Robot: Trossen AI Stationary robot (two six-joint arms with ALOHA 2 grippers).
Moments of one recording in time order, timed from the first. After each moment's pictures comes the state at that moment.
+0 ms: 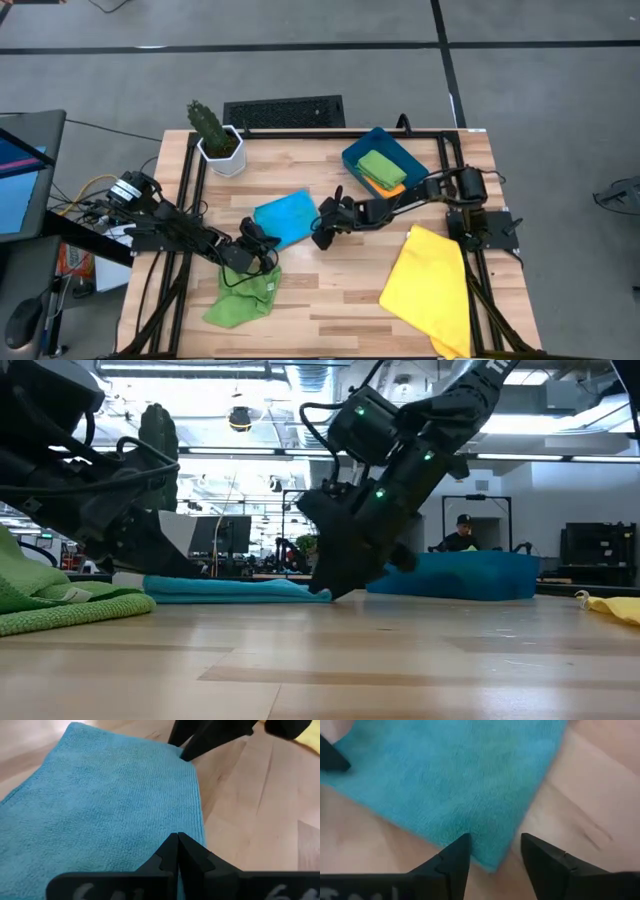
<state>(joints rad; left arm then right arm) -0.48 1.61 0.30 0.59 -0.75 -0.77 0.05 2.00 1.08 0.01 0.22 0.62</state>
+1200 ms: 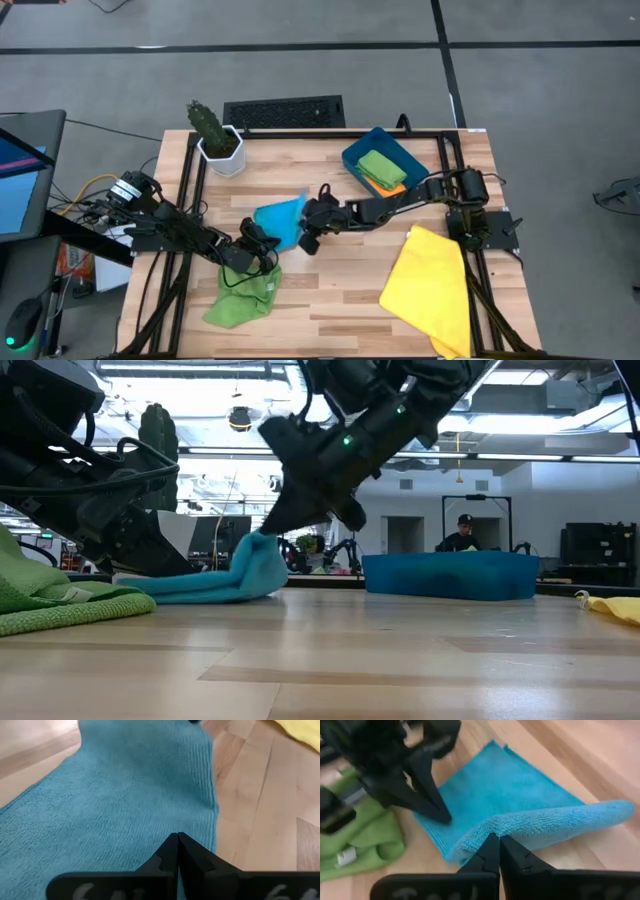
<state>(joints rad) -0.48 1.61 0.30 0.59 -0.74 -0.77 0.08 1.99 1.23 0.06 0.19 0.41</state>
